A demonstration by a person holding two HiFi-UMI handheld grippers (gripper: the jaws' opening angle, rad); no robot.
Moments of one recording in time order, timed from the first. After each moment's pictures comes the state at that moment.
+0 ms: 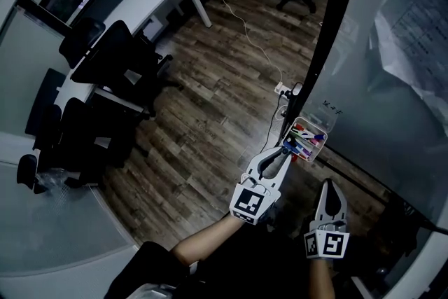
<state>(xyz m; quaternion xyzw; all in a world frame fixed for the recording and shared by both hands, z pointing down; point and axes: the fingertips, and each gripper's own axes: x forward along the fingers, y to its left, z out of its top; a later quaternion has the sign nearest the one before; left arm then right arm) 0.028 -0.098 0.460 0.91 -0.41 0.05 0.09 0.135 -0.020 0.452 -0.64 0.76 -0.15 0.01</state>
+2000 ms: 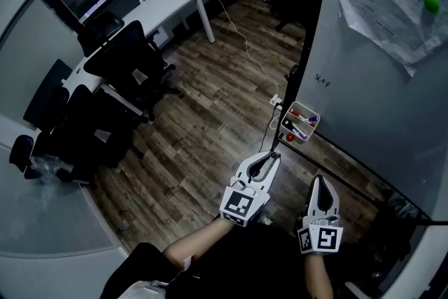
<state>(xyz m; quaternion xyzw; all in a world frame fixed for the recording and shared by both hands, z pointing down) -0.007 0.008 0.419 0.90 -0.43 0.03 0.05 0.111 0.067 0.416 -0.62 0.78 -0.10 0.04</state>
